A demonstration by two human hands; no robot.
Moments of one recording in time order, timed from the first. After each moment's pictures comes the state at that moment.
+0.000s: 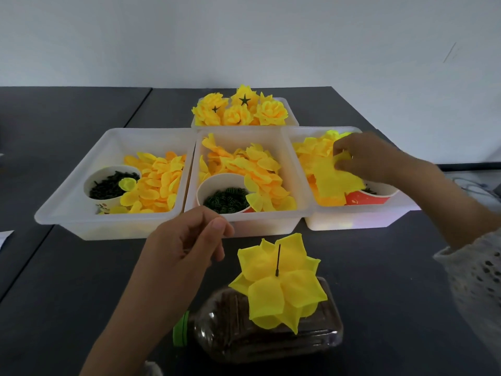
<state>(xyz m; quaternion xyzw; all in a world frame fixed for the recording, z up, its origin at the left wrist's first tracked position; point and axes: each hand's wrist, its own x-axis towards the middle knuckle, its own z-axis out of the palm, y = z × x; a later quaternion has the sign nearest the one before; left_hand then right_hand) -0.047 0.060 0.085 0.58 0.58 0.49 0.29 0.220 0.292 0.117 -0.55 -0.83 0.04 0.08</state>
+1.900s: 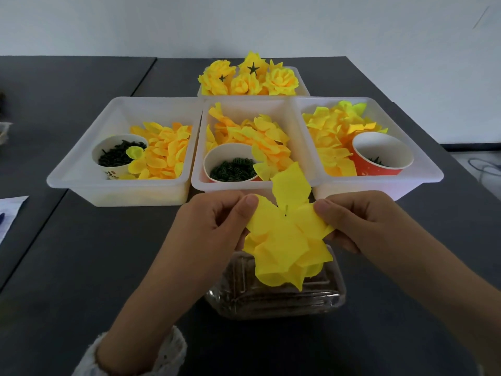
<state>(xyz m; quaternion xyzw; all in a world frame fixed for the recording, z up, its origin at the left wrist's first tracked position) -0.023 0.050 0.085 0.60 0.58 0.45 0.31 0.178 0.095 0.111 -0.44 -0.69 0.51 0.28</state>
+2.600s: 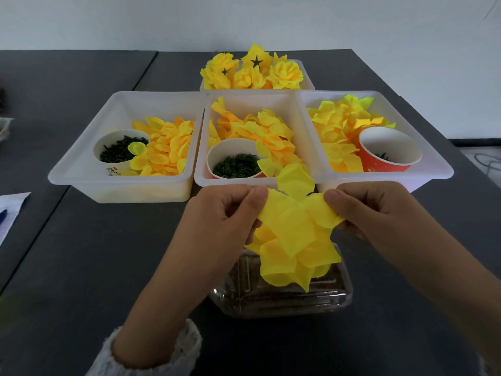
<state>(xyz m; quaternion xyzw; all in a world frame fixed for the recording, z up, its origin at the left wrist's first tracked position) -0.020 0.058 0.083 0.57 0.59 0.46 0.33 0.175 0.102 0.107 -0.44 -0.68 0.50 0.32</state>
